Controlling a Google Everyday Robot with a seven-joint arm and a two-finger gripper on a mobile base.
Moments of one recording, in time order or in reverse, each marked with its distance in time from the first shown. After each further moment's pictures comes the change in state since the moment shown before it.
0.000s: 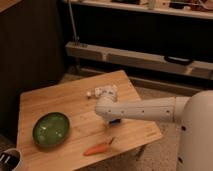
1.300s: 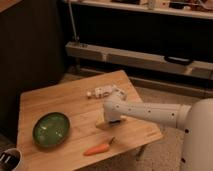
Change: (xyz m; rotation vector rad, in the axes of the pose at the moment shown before) arm -0.008 -0.014 0.058 0.210 -0.063 0.044
